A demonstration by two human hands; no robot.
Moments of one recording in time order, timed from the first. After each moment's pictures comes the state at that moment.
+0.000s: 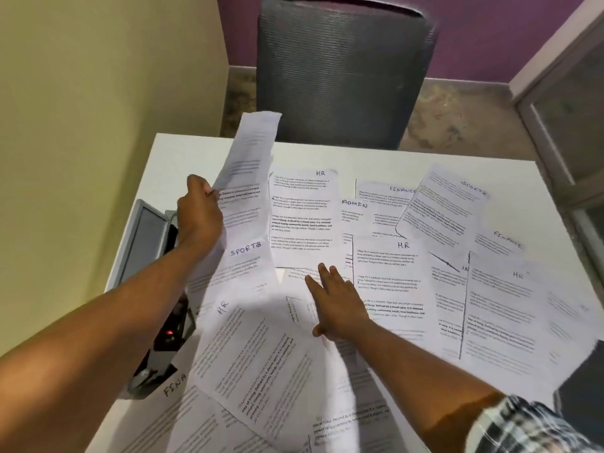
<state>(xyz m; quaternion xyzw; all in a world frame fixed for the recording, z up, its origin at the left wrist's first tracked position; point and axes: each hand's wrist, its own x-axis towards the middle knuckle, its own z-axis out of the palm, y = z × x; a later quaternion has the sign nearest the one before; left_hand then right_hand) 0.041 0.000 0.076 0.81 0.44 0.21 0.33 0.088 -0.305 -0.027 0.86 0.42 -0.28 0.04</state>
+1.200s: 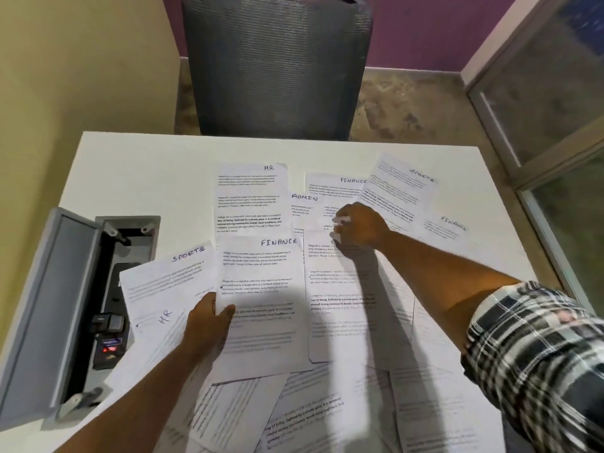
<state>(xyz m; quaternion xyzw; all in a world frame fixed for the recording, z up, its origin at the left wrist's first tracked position) -0.036 -0.162 -0.016 0.76 0.43 -0.08 0.49 0.300 -0.371 0.022 0.92 0.28 -0.24 -0.13</state>
